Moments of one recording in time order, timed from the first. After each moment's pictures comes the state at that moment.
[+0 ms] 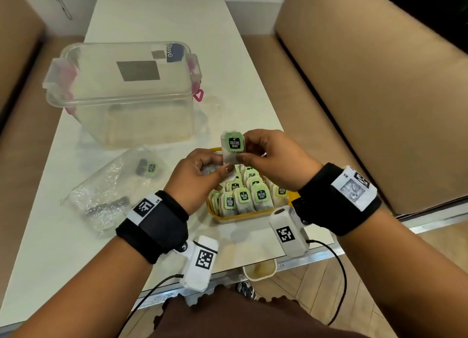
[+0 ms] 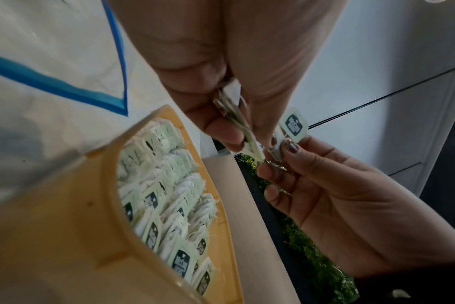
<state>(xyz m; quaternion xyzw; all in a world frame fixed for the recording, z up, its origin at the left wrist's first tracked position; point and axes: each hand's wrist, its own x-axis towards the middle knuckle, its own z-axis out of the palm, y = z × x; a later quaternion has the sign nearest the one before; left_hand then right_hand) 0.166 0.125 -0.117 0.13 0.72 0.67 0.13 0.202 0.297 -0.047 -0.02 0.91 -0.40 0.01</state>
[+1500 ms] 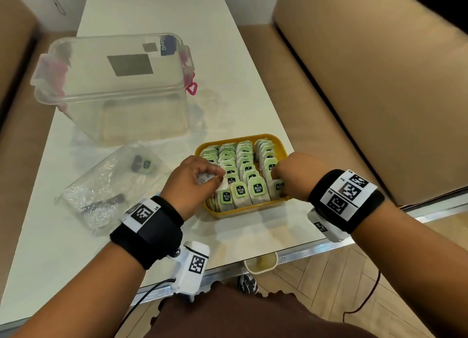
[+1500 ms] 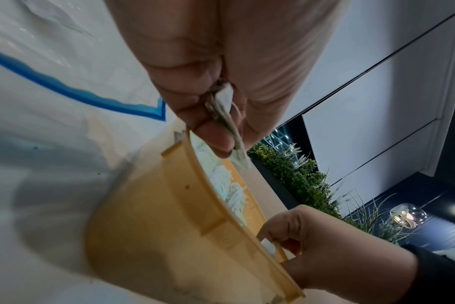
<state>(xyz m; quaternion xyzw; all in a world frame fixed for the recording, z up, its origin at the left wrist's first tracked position) 0.175 0.116 -0.123 0.18 0.84 0.50 0.12 0.219 0.344 -0.085 -0.02 0.96 0.10 0.24</state>
